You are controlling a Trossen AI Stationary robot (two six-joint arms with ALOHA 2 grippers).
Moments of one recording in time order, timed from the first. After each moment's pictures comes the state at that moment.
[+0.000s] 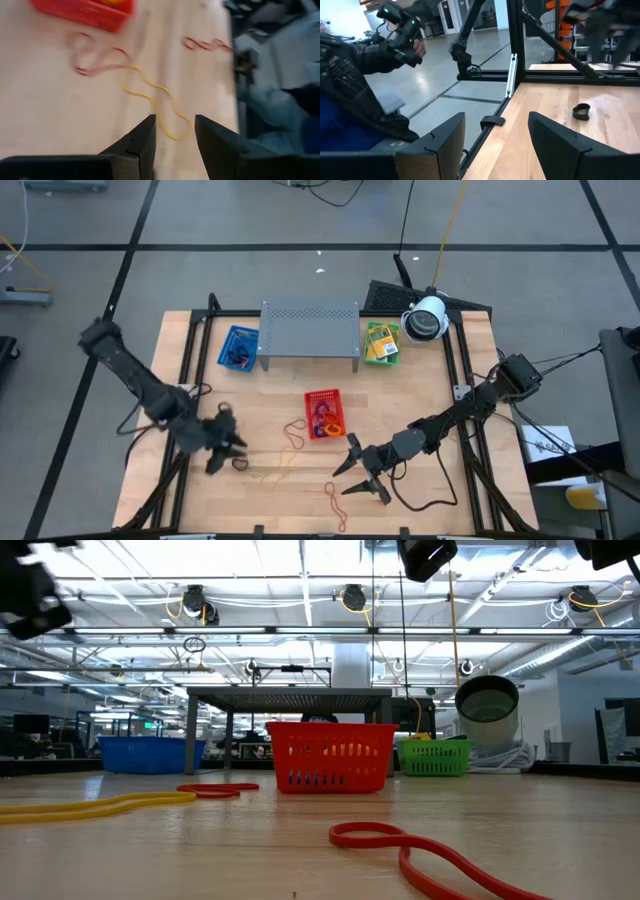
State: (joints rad) left arm -0.73 0.89 0.58 -0.40 -0.29 -0.89; right arm 0.51 1.66 0.77 0.85 0.00 0.19
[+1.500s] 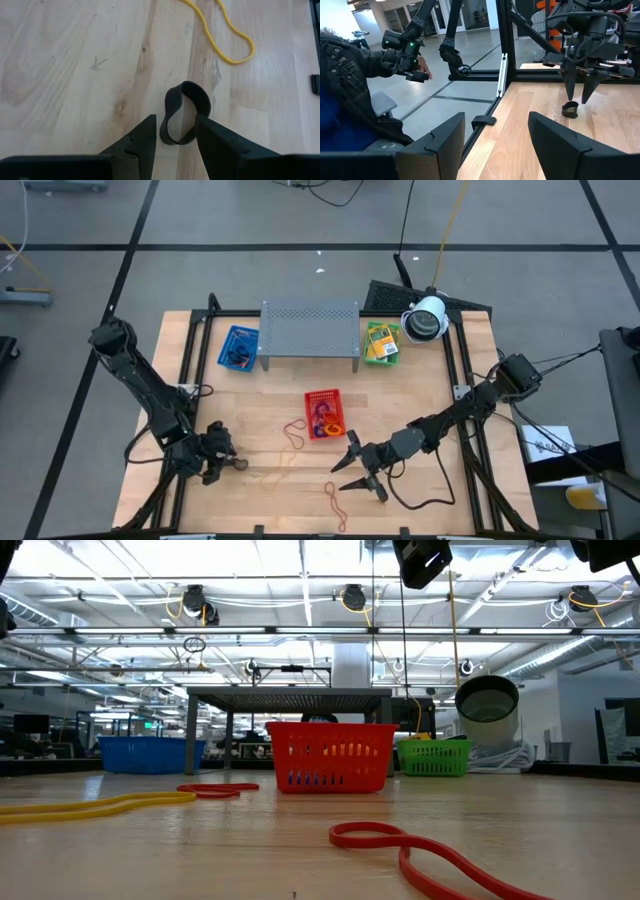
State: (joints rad) left arm -1.01 1.09 0.33 -0.24 -0.40 -1.13; right arm 0.50 1.66 0.77 0.84 0.03 0.20
